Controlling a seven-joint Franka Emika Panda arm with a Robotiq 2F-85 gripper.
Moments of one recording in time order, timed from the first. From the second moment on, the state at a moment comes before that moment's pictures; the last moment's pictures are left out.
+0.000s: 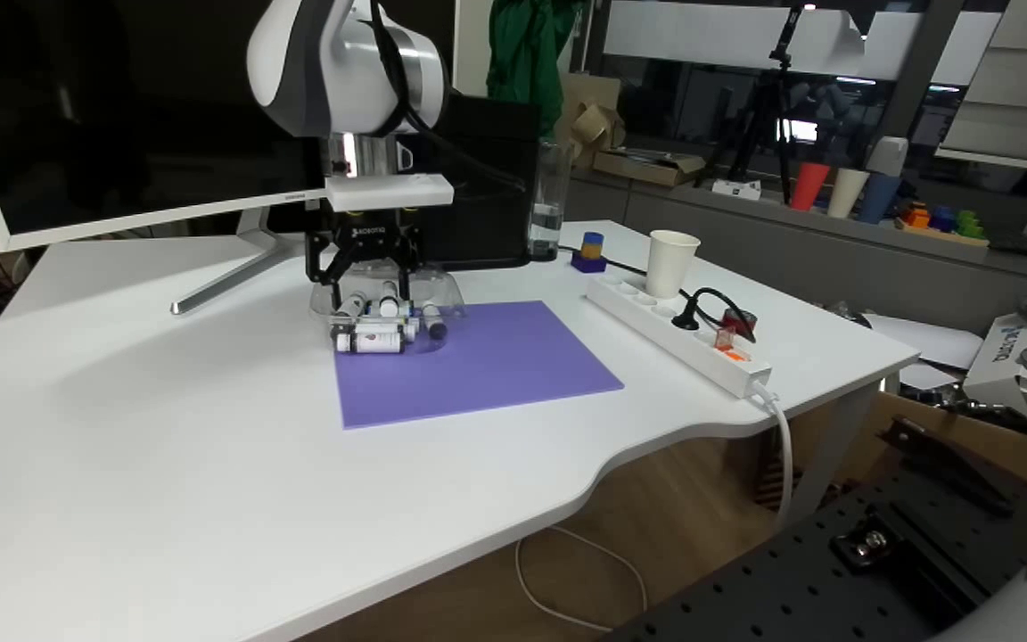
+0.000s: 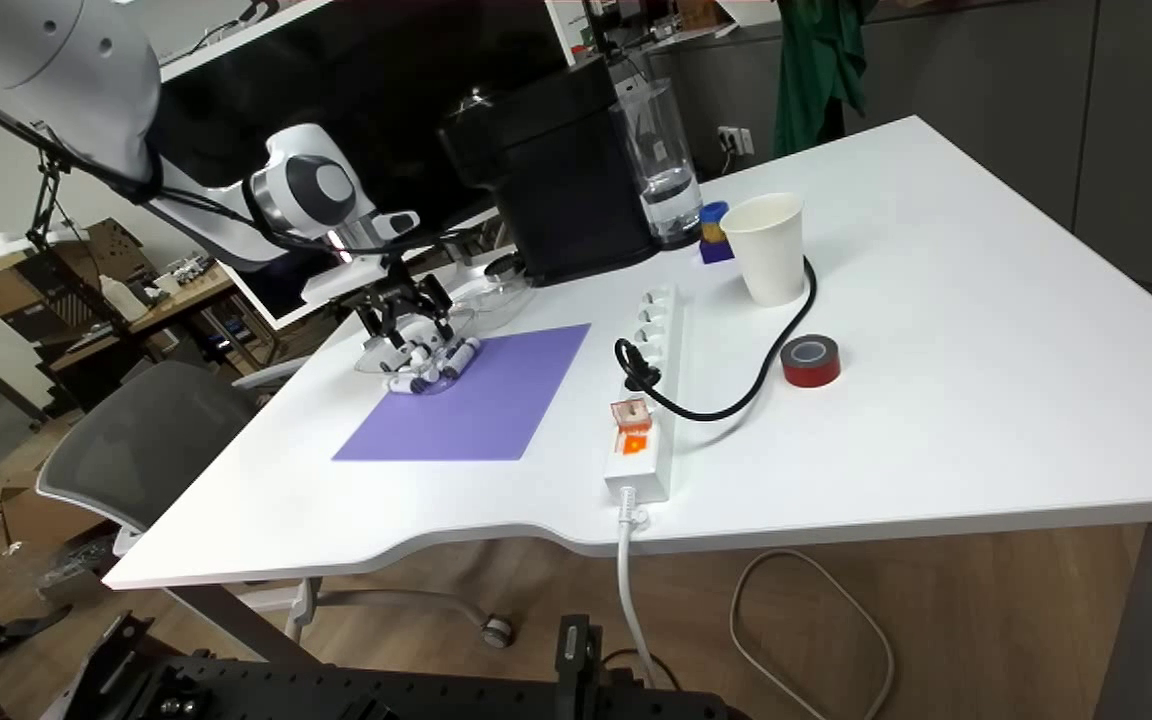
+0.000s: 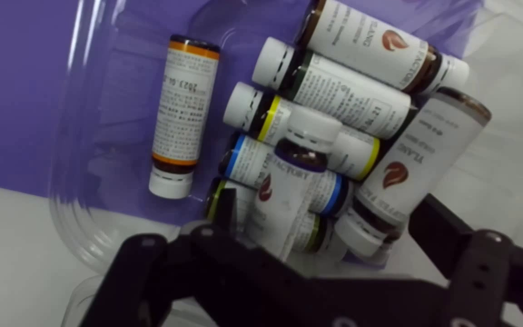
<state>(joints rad) 0.18 0.82 0.03 -1.64 -0.06 2.40 0.16</state>
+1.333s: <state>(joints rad) 0.21 0.65 -0.01 -1.78 -0.06 2.38 0.22</state>
